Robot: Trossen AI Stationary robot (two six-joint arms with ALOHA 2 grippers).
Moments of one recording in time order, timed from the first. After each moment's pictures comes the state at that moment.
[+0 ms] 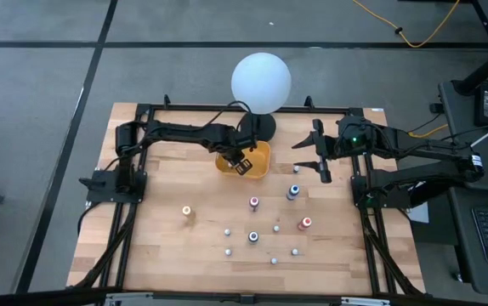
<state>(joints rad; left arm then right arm) 0.24 1.93 1.45 -0.79 -0.19 -0.47 -0.13 0.93 0.95 -0.46 -0.13 -0.27</state>
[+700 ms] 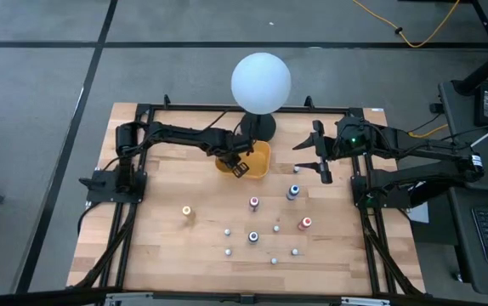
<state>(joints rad) 0.23 1.93 1.35 -0.72 -0.19 -0.49 -0.13 0.93 0.95 -0.49 -0.13 -0.27</state>
